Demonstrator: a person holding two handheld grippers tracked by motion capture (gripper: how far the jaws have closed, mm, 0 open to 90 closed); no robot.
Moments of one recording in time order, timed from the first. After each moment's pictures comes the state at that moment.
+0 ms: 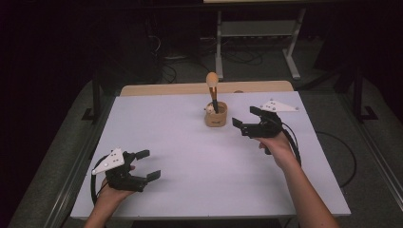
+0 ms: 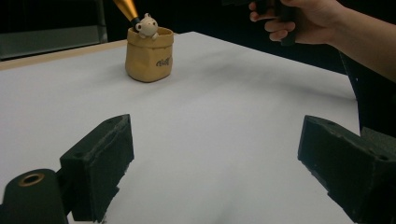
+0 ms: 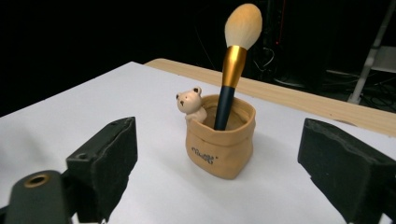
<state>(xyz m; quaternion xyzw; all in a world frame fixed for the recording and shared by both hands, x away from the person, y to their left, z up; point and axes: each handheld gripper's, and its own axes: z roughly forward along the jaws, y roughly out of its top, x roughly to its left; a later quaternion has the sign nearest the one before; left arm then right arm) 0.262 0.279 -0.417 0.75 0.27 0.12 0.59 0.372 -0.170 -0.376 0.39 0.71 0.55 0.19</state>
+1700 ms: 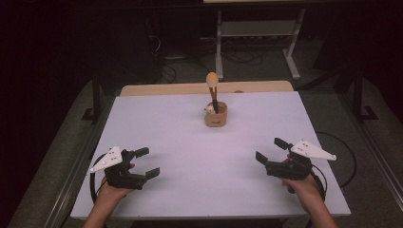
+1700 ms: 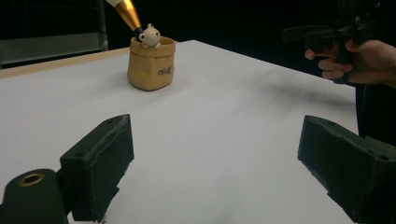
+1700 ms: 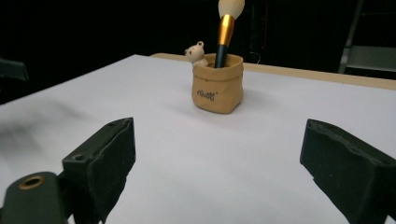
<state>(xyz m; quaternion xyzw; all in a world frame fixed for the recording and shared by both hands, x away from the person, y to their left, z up) 0.266 0.282 -0.414 0.74 0.27 0.12 0.60 0.264 -0.224 -0.410 0.40 0.69 0.57 0.22</state>
